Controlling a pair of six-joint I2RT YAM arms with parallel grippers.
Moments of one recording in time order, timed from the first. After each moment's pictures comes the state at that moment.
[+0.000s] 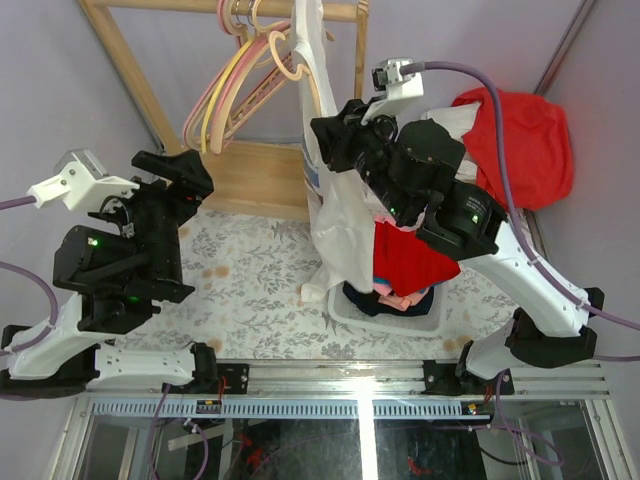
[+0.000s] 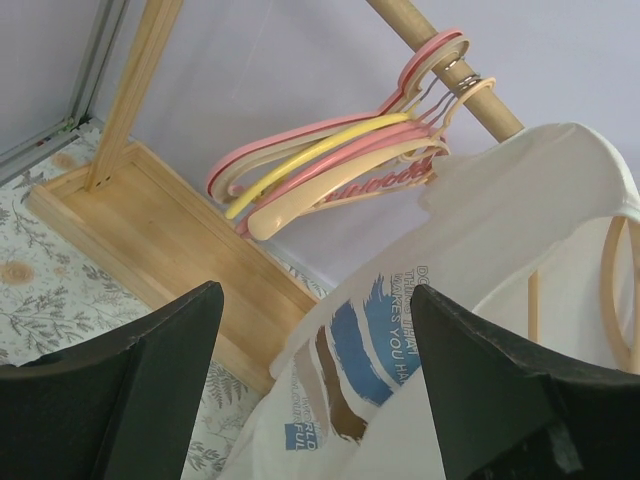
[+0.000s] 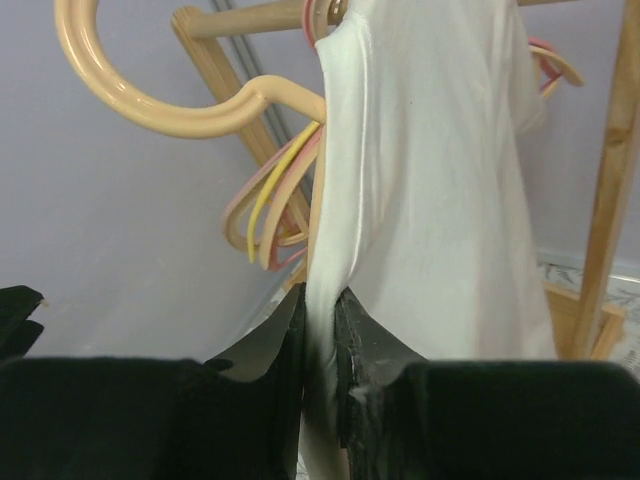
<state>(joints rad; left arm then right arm) -1.30 0.94 1.50 0.05 -1.55 -0.04 1.10 1.49 2.05 -0.42 0.57 0.24</state>
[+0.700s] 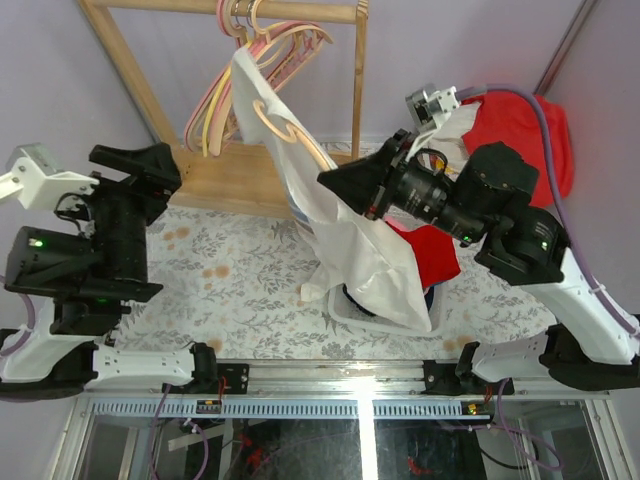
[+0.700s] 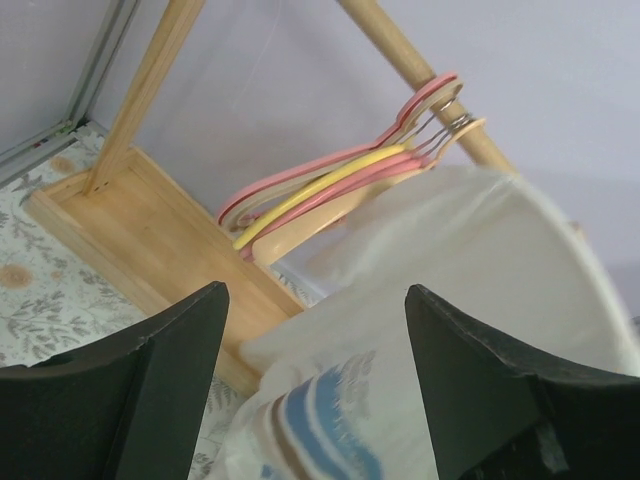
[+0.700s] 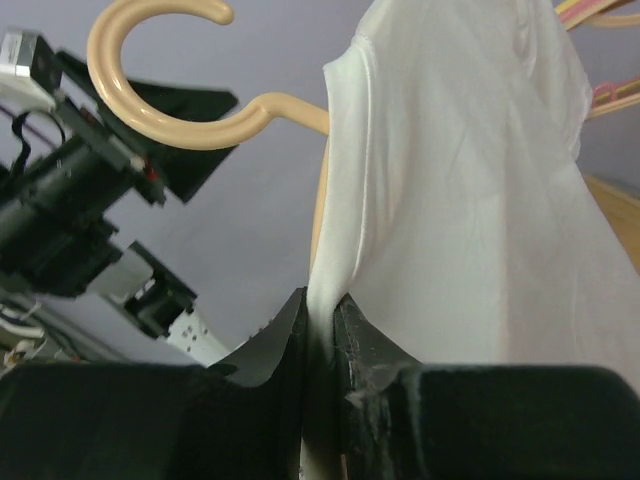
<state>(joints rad) -1.30 0.91 1.56 0.05 -1.55 0.01 1.08 1.29 1.90 -0.48 0.09 0.42</state>
